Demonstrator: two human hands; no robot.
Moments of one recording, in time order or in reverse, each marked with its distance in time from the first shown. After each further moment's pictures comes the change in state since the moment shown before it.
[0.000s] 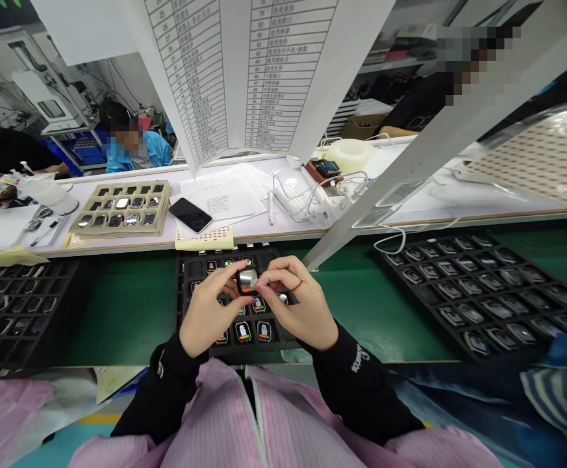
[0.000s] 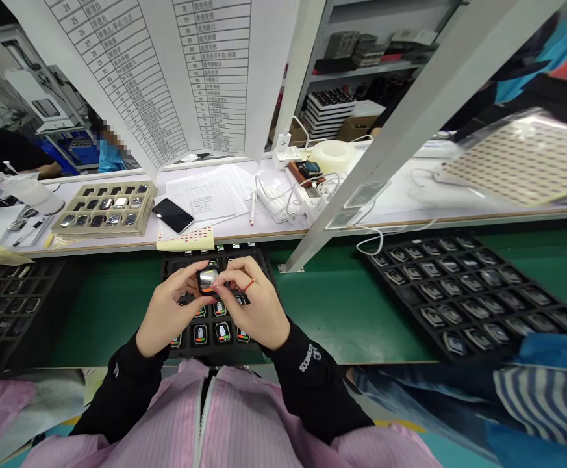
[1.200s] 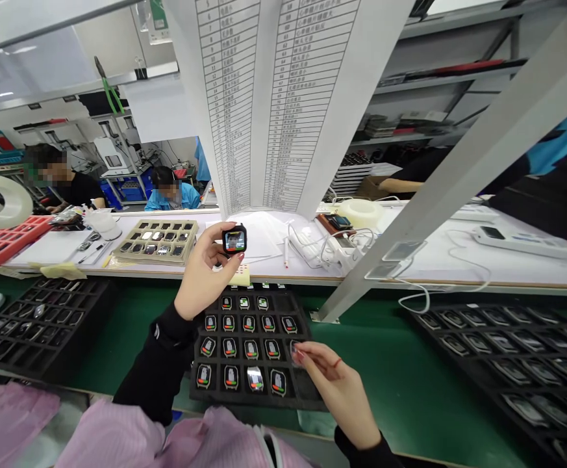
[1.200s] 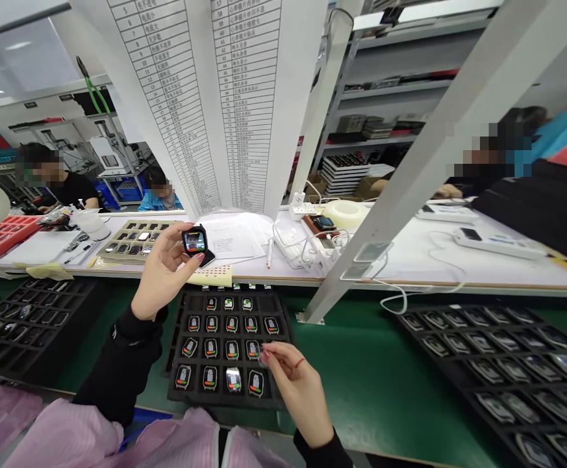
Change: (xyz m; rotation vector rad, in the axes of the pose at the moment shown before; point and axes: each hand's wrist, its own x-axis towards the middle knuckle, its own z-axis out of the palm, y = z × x) left_hand 0.056 0.069 -0.057 -0.115 0.203 0.336; right_hand -0.088 0.031 -0.005 0.382 0.161 0.627
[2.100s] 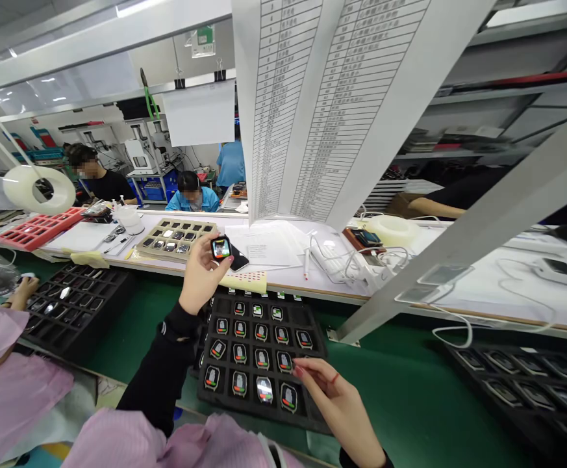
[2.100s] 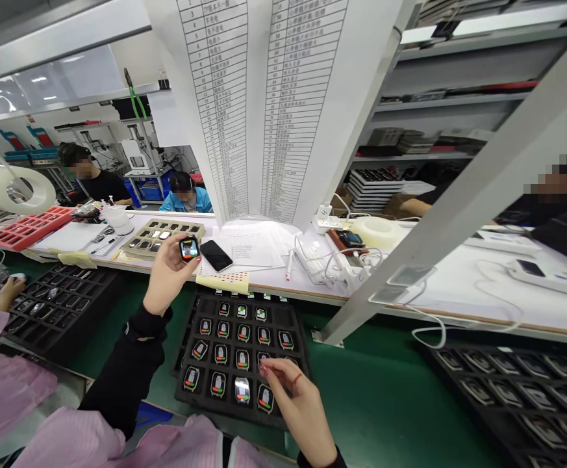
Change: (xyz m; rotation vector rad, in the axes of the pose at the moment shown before) left_hand -0.016 -0.033 -0.037 -0.061 0.281 -0.149; right_hand -0.002 0.018 0.010 -0.141 -0.208 -0.053
